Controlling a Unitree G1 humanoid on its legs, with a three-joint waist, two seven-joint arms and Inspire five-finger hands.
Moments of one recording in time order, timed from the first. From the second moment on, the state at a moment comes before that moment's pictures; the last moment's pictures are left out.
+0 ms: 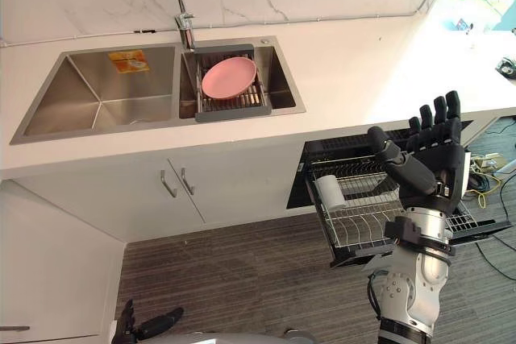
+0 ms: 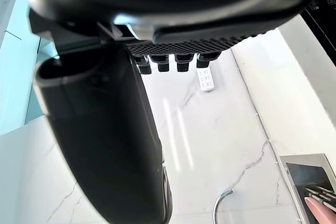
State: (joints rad) left arm 0.26 0.06 0.24 0.98 -0.01 -0.30 0.23; right arm 0.05 -0.11 -0.46 -0.14 0.59 -0.23 0.20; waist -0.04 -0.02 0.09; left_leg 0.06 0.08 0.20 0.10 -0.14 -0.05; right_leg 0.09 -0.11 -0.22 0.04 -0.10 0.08
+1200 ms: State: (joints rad) left arm 0.19 0.05 0.32 1.03 -0.08 -0.21 0.30; right arm 0.06 -0.13 -0.36 -0.19 0.54 -0.19 0.22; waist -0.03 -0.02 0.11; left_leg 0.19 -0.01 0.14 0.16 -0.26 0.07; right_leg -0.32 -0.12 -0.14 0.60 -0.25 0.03
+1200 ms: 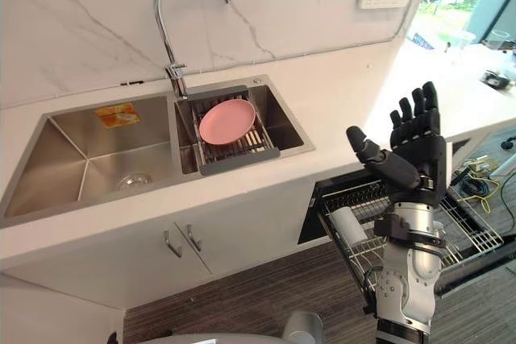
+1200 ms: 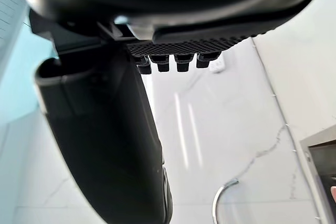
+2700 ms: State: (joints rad) left arm 0.22 0.06 0.29 1.02 0.12 -0.12 0.28; right arm 0.04 -0.33 -0.10 -0.26 -0.91 -0.32 0.23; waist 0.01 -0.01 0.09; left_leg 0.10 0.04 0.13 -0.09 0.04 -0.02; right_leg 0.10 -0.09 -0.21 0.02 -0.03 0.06
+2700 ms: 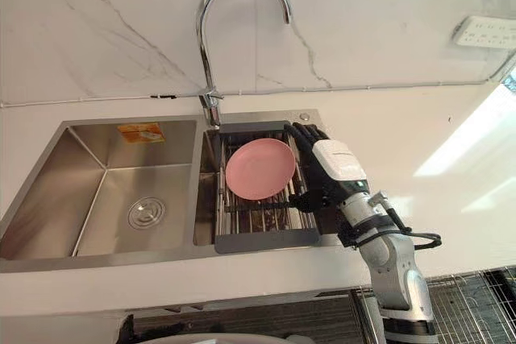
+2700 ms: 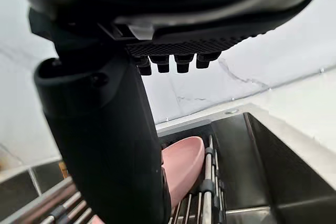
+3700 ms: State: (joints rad) left arm 0.22 0.08 0.23 1.02 0.16 -0.09 0.28; right arm -0.12 -0.38 0.21 0.08 -1.44 -0.17 -0.12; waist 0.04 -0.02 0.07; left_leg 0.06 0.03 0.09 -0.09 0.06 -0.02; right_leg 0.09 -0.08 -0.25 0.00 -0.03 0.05
